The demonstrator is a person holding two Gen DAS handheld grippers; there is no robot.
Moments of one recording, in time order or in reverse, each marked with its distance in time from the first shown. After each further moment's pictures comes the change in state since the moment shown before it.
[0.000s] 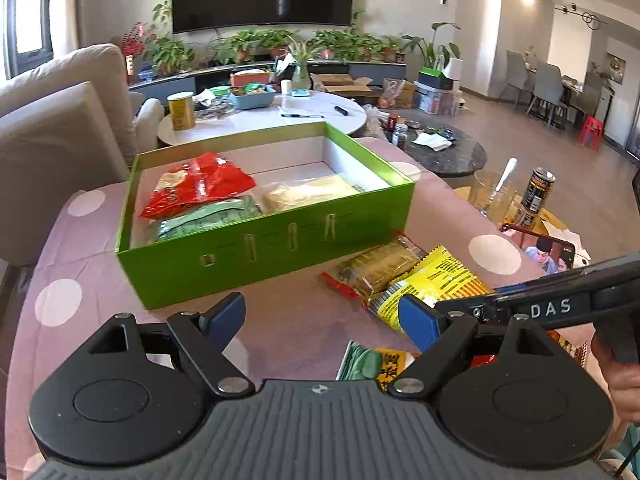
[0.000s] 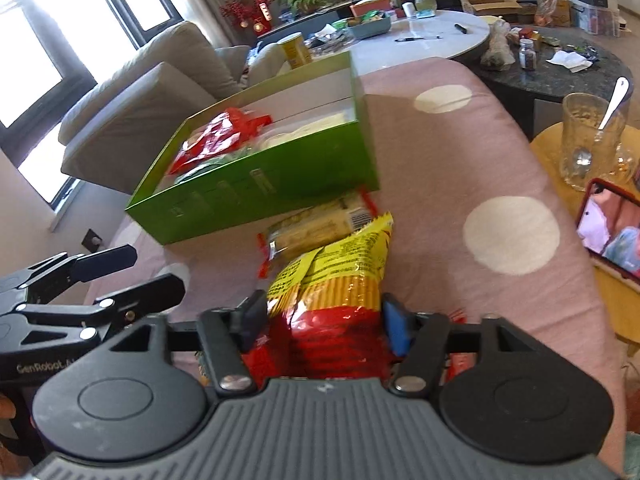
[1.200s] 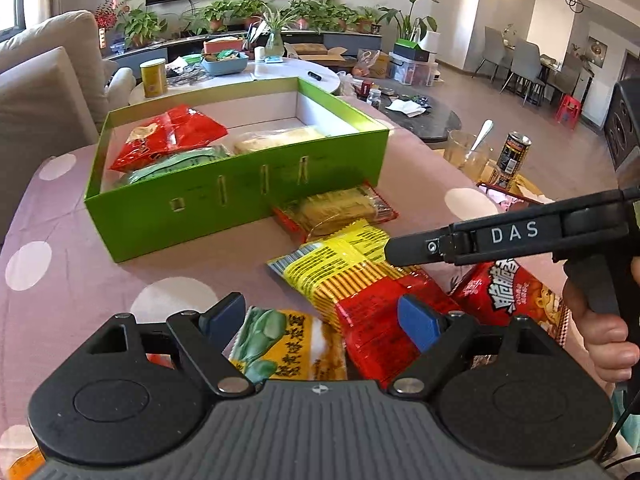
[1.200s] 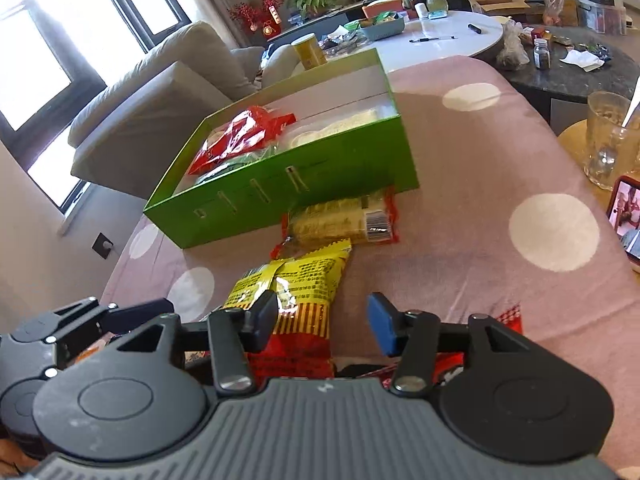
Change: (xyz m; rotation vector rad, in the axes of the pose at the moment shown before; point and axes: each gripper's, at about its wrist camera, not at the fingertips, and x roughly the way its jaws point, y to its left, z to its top) left arm 0.009 -0.004 -0.023 0.011 0.095 -0.104; right arm 0.010 0.019 0.000 0.011 -0.015 0.022
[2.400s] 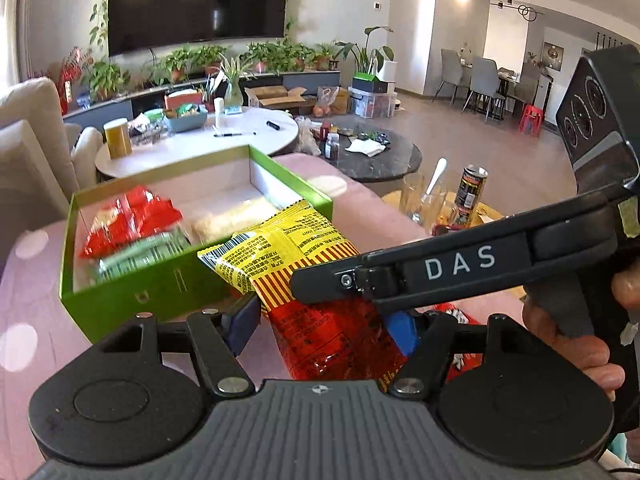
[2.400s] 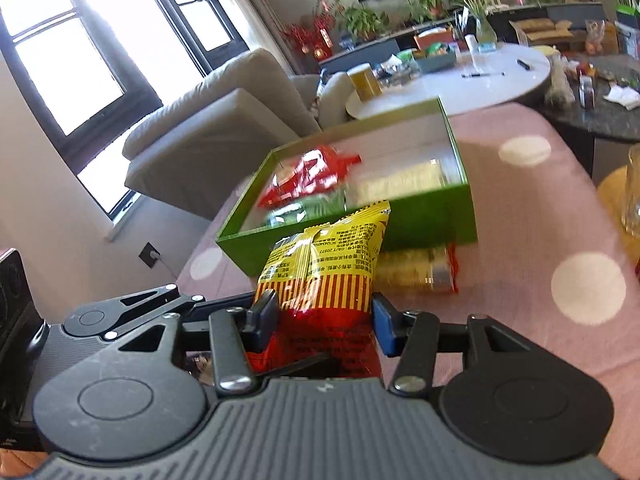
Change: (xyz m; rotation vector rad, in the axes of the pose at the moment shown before) left arm -0.021 -0.026 0.038 0.105 -0.123 -0.068; right arm -0.026 0.026 0.022 -0.067 -0.070 0.142
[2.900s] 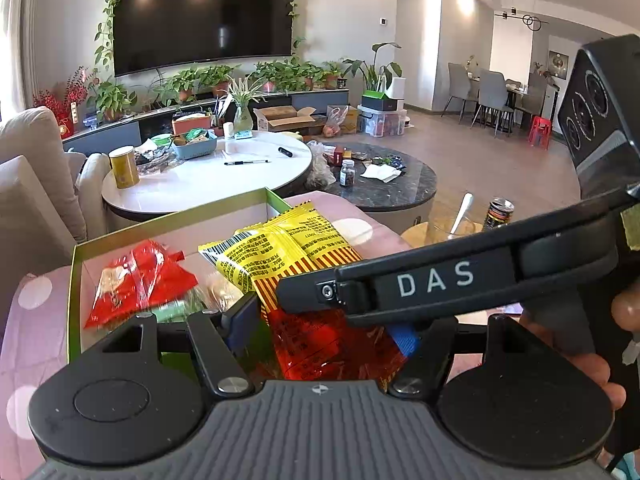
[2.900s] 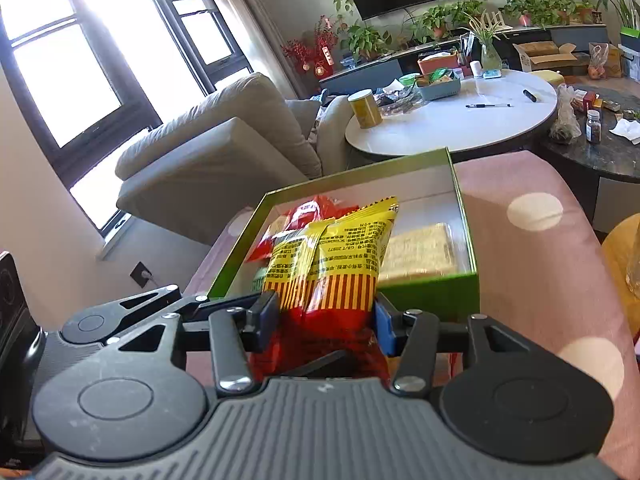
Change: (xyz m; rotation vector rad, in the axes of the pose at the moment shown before) left arm 0.036 0.021 0.044 0.012 -0.051 0.029; right arm 0.026 -0.005 0.048 -0.027 -0.044 -0.016
